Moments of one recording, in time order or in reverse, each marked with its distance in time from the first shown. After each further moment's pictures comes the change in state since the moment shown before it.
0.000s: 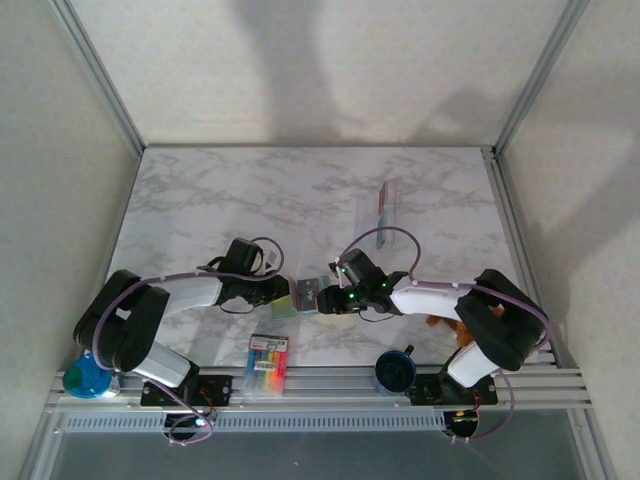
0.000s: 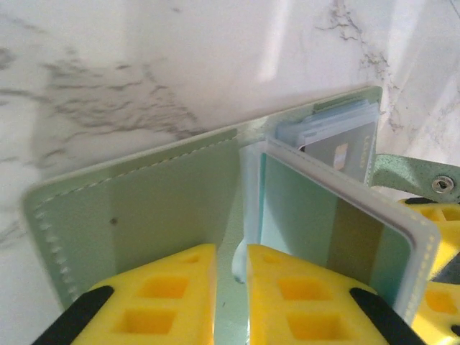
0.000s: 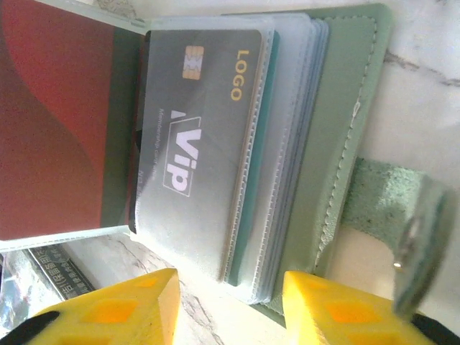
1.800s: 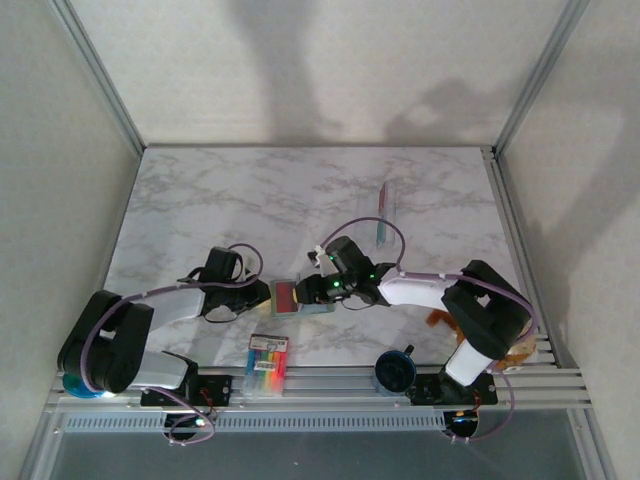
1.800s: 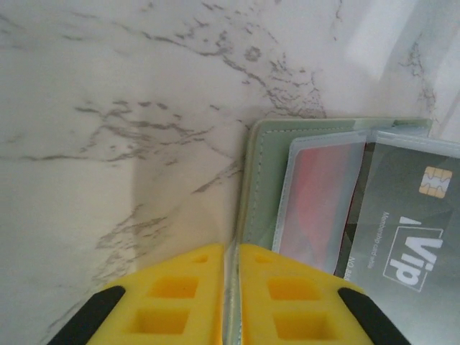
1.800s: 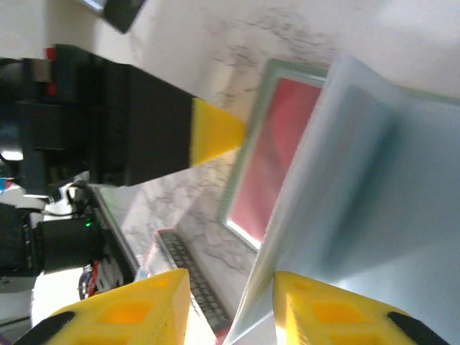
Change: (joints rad) left arm 0.128 -0.125 -0.131 0.000 -0.027 -0.002; right arm 0.025 0.097 0.140 0.143 -0.225 0.032
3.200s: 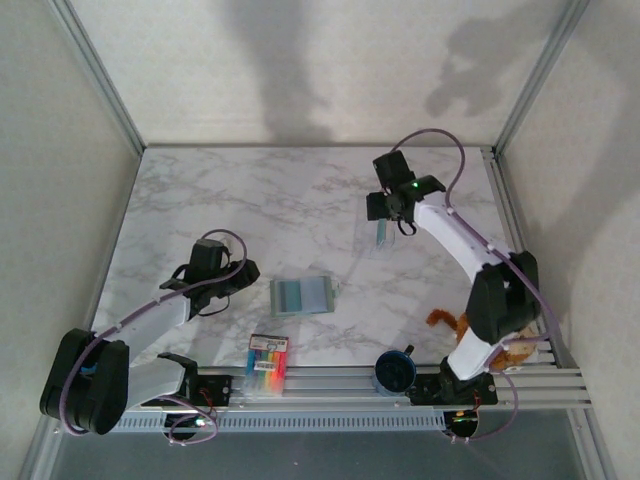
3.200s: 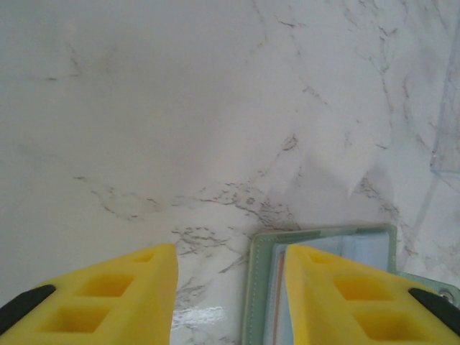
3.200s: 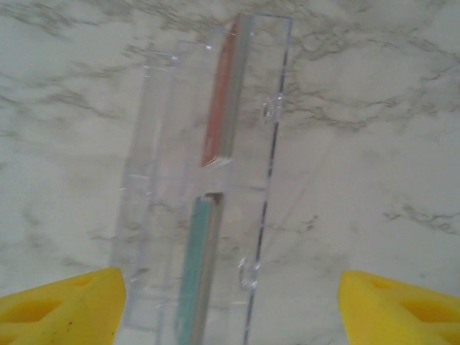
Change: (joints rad) left arm 0.040 -0.202 0.030 -0.060 -0.264 0.028; right arm -0.427 0.061 0.667 -0.921 0.826 -0.414
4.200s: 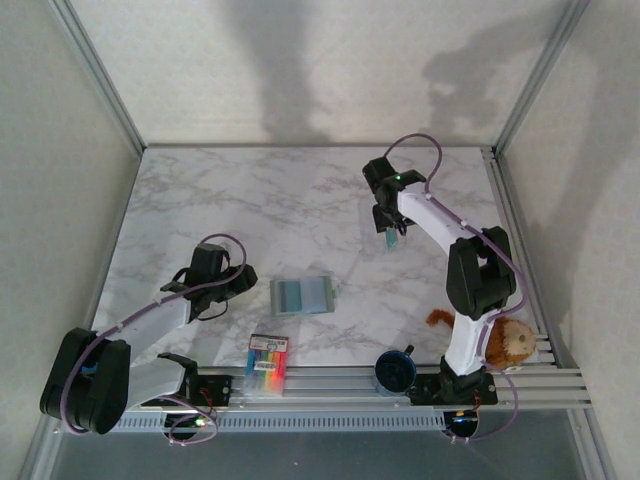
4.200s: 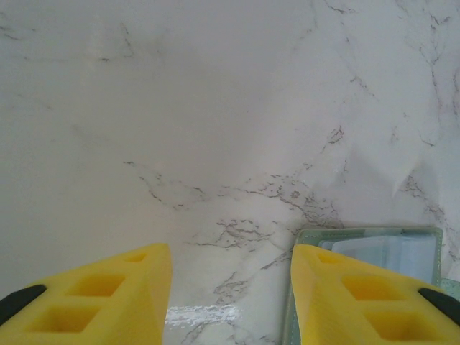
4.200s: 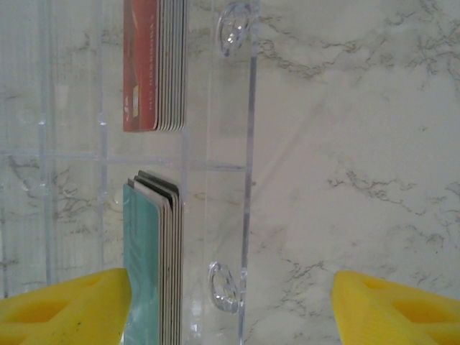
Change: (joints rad) left arm 0.000 0.002 -0.029 -0.010 -0.043 0.018; right arm 0.001 0.159 0.061 -0.148 0.141 -0.062
